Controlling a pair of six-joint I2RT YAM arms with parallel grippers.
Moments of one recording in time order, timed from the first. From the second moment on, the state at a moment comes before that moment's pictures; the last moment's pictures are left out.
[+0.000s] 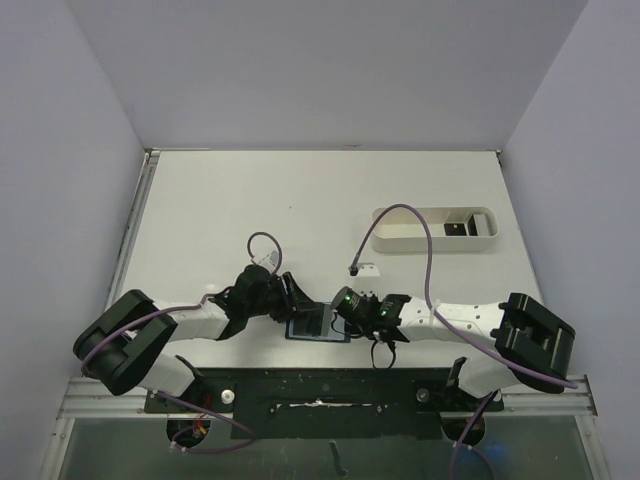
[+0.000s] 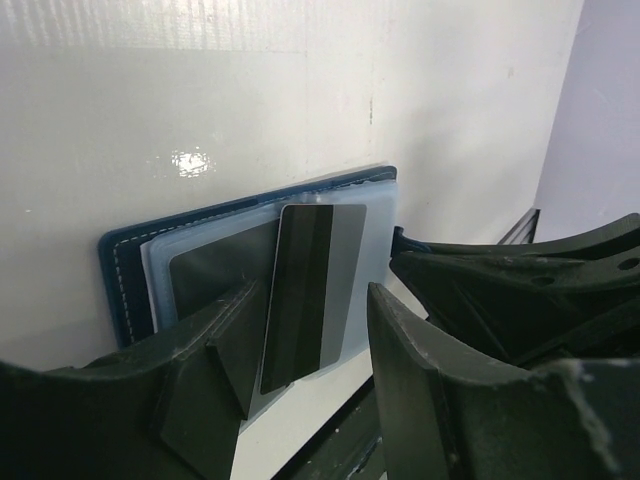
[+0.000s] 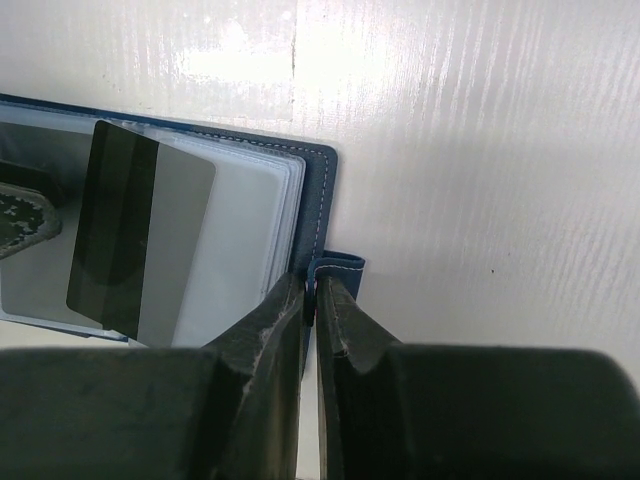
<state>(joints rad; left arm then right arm) -0.70 1.42 0.36 0.43 0.27 -1.07 1.09 1.40 0.69 -0.39 0.44 0.94</state>
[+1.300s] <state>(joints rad) -0.79 1.41 0.38 0.46 0.24 -1.19 1.09 1.29 0.61 -0.35 0.45 0.96</state>
